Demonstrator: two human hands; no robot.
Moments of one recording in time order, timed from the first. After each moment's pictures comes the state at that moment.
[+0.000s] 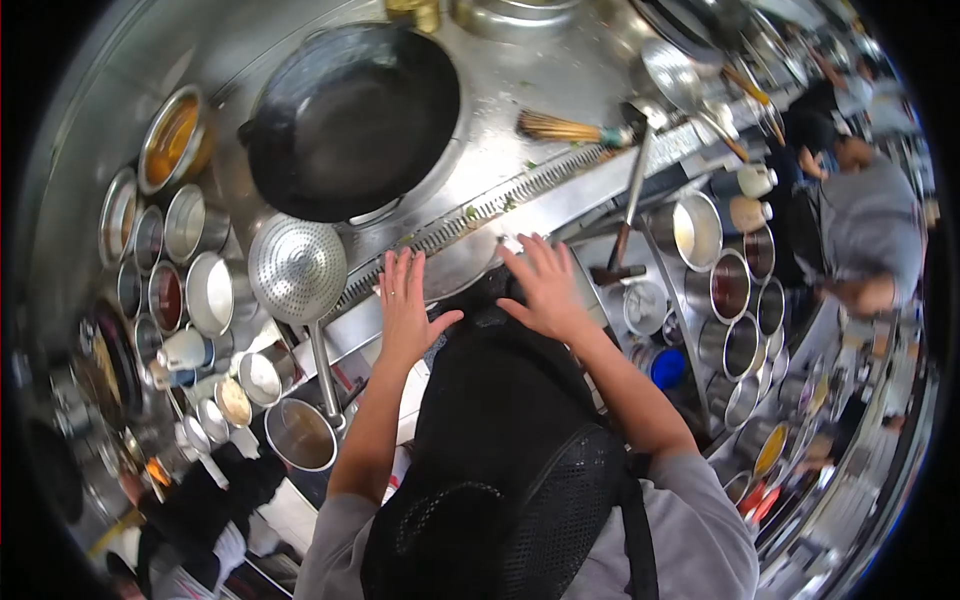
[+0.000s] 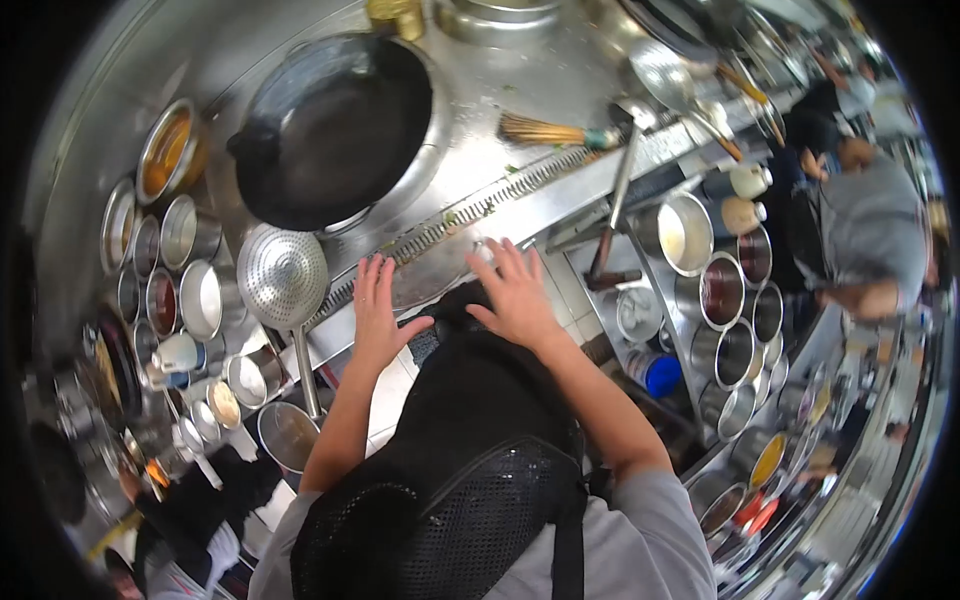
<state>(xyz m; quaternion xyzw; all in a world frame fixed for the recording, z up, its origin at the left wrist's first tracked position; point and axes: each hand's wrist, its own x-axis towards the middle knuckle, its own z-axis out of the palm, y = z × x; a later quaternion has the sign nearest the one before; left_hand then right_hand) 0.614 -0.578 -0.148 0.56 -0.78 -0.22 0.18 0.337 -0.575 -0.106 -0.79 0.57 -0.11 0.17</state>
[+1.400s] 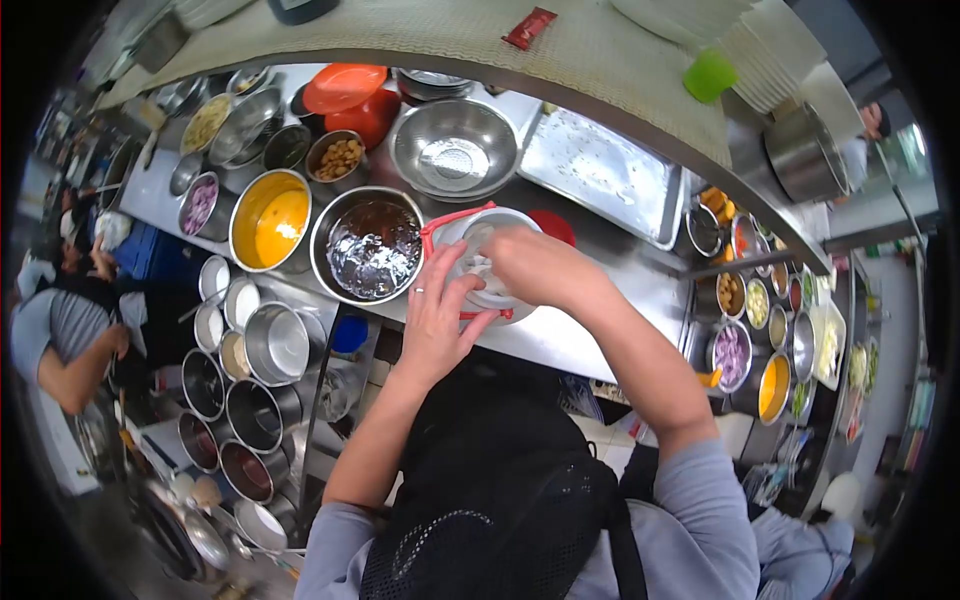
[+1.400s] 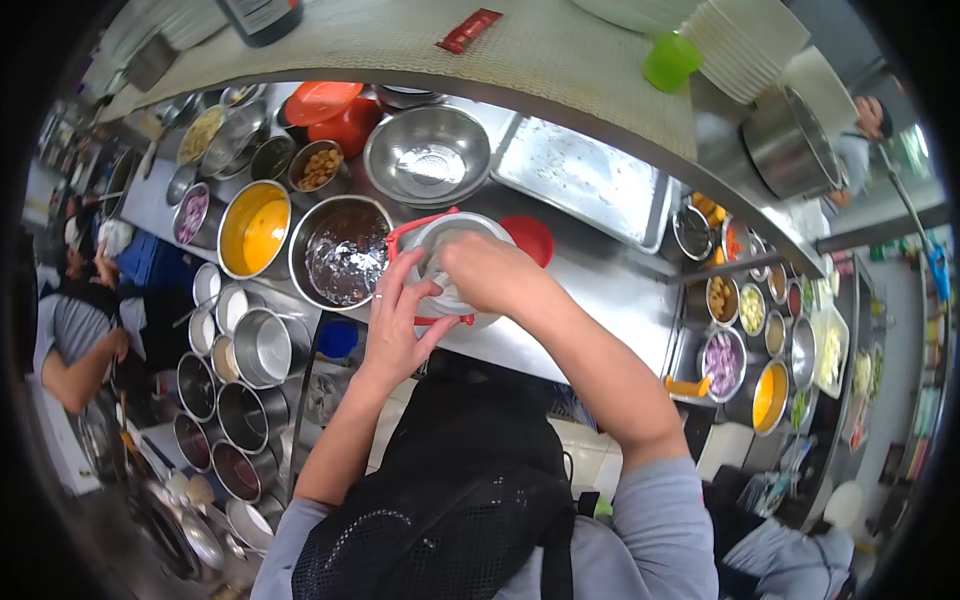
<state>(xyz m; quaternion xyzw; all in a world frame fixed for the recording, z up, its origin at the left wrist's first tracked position) 0.005 0.052 -0.032 -0.57 -0.71 -0.41 -0.02 0.090 0.242 0.035 0.09 0.97 -0.22 0.10</state>
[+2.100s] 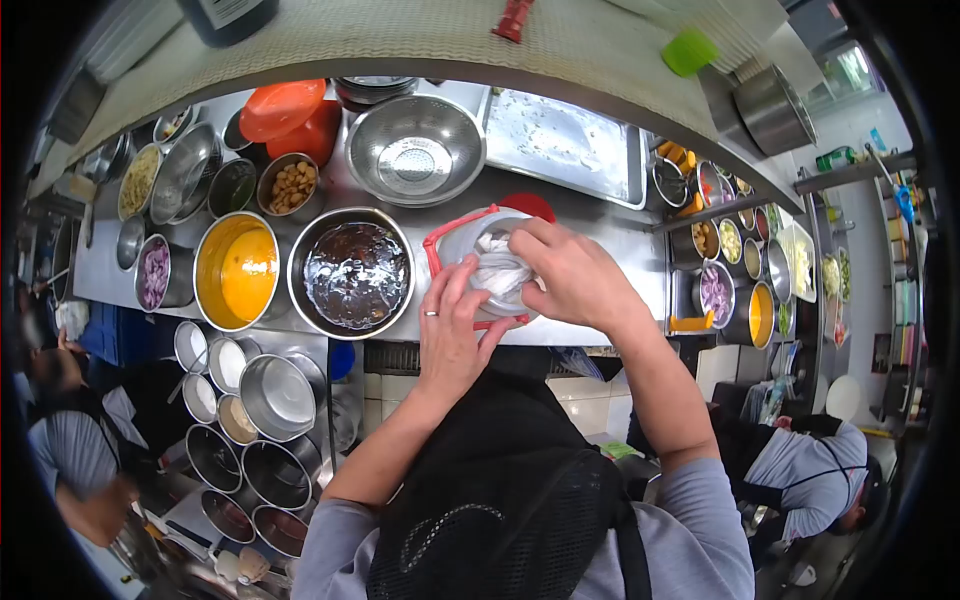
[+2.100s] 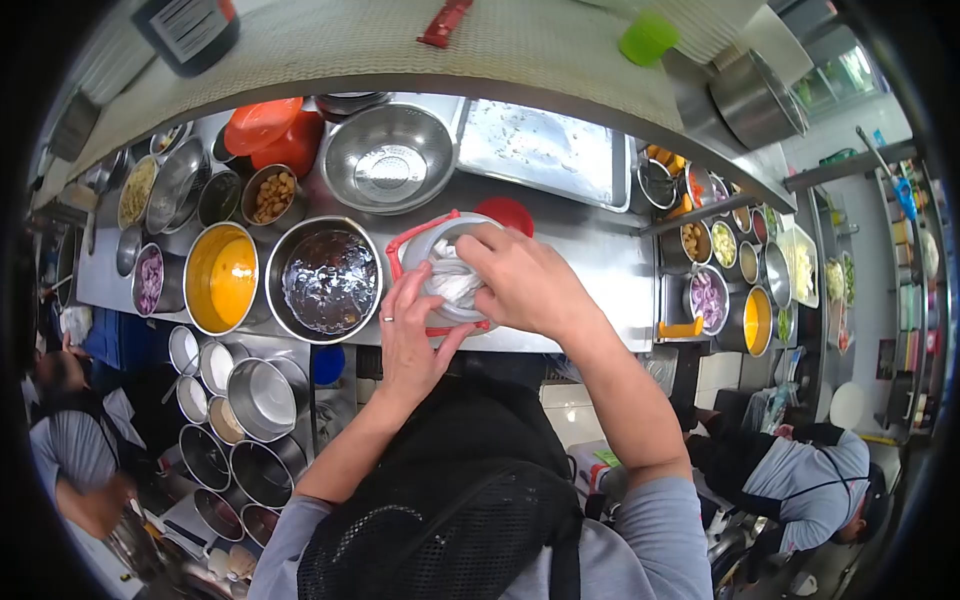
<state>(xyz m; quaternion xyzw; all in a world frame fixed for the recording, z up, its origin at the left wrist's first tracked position) -0.009 0.055 -0.051 -0.61 -0.63 -0.48 -0.03 0.119 0.212 0.066 0.27 0.94 -0.22 0.02</state>
